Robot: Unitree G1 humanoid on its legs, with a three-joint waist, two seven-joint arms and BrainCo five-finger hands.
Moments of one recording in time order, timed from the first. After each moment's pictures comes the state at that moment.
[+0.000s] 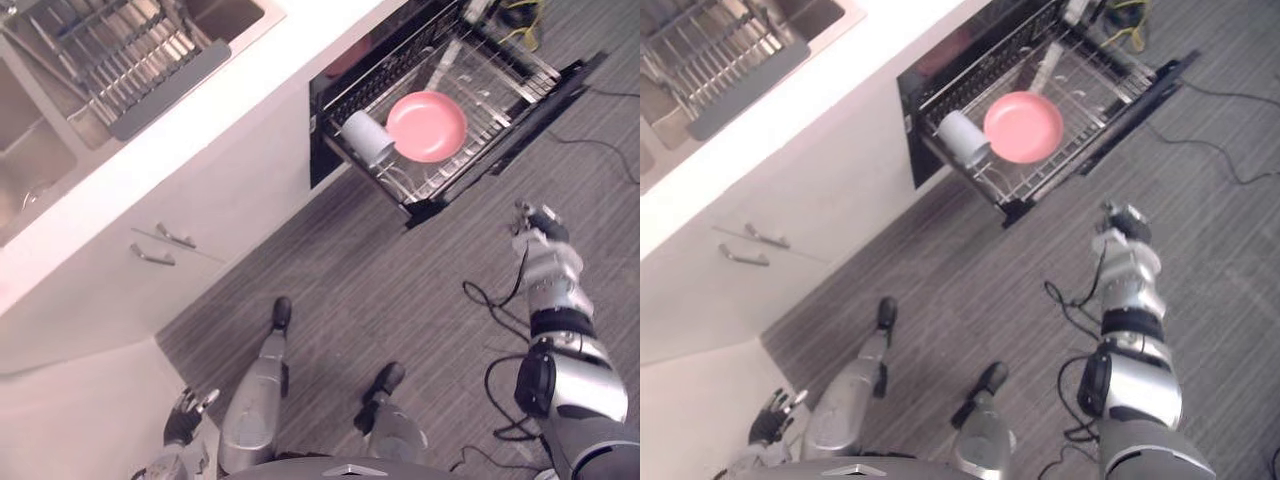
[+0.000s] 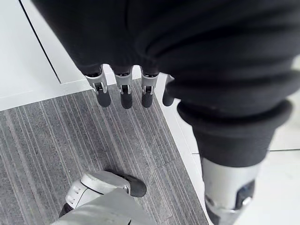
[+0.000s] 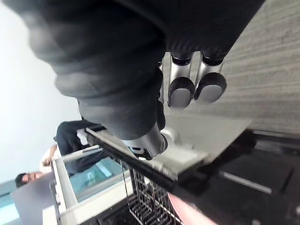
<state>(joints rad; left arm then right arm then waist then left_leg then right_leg) 0.16 0.10 0.10 0.89 -0.35 -0.25 -0.06 -0.76 -0.61 -0.37 0.89 0.78 0.07 -0.07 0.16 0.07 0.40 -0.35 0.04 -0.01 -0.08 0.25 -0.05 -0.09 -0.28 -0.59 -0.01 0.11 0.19</state>
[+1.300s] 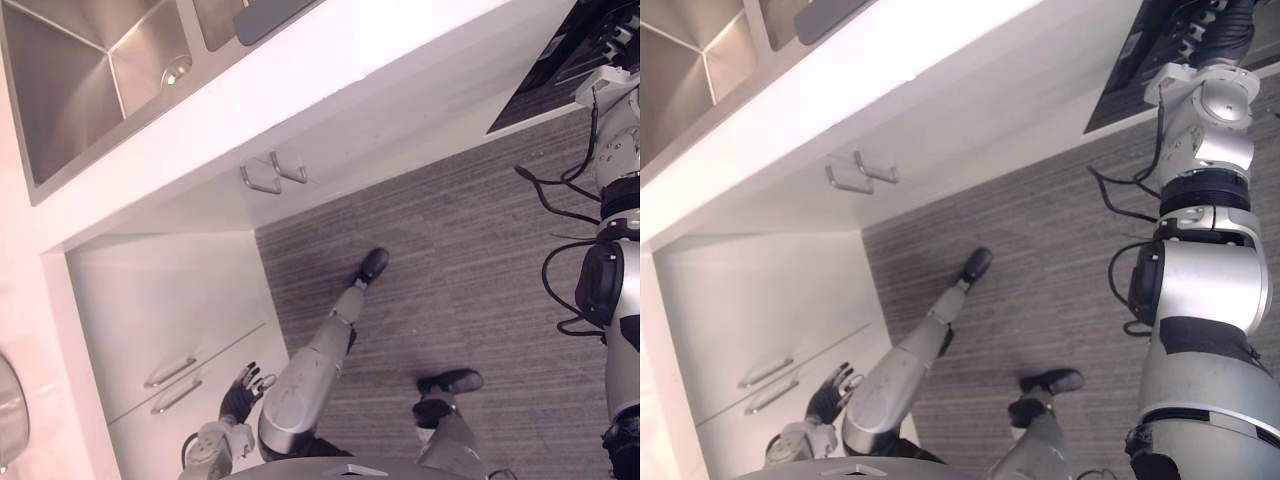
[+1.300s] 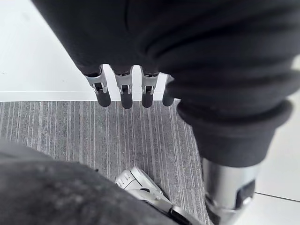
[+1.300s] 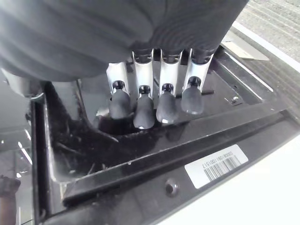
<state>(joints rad) 0.11 0.05 -0.20 0.90 -0.46 -0.28 -0.18 -1.31 -0.80 0.03 1.08 0.49 -0.08 -0.06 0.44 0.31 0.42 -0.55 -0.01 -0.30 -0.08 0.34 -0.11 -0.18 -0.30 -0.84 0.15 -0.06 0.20</state>
